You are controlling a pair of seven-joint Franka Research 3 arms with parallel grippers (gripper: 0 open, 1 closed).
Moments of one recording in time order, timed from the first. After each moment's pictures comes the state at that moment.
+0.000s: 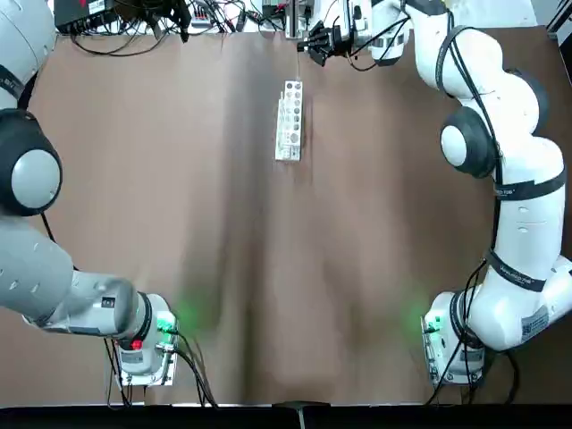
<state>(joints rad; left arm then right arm) -0.08 0.13 -0.20 -1.59 -0.01 1.71 -0.07 0.40 0.79 -0.02 -1.38 1.69 1.96 -2.29</state>
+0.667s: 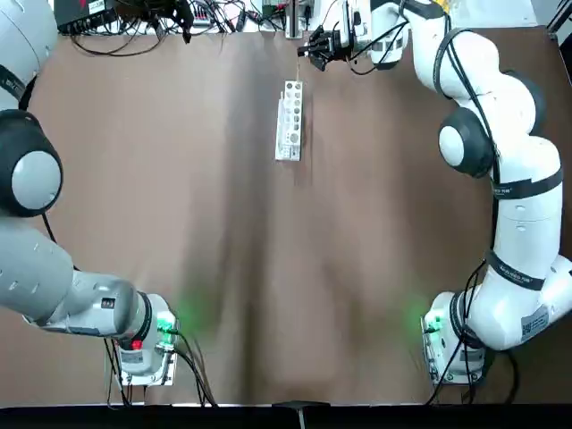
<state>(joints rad) -0.09 0.13 -0.20 -1.59 -0.01 1.71 -0.07 0.40 0.82 -0.02 -1.37 1.69 1.96 -2.33</state>
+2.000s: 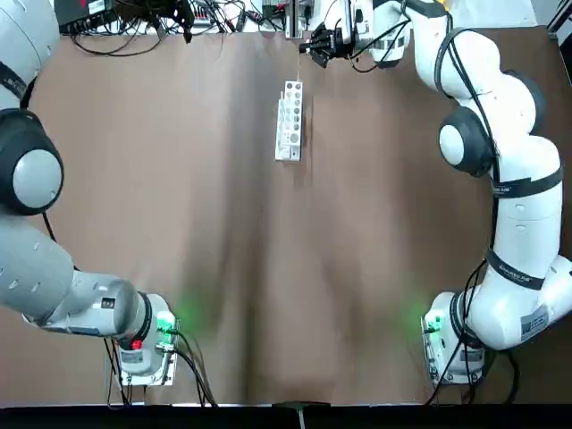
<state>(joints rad) -0.09 0.14 -0.20 -1.59 -0.01 1.73 -0.07 0.39 0.82 -0.02 -1.36 1.70 1.95 -2.31</state>
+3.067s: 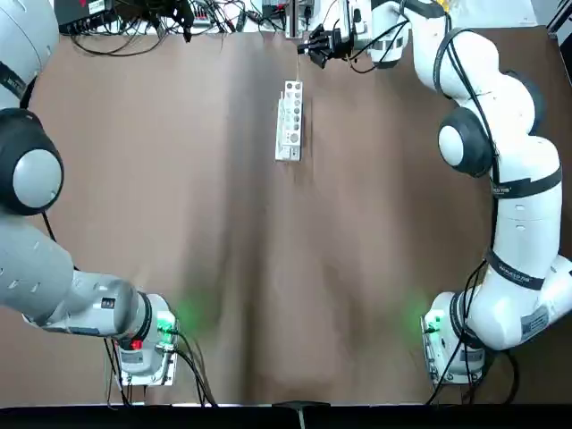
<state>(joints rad) -0.09 0.14 -0.20 -1.59 -0.01 1.73 -0.07 0.39 0.82 -0.01 -1.36 1.70 1.95 -2.25</state>
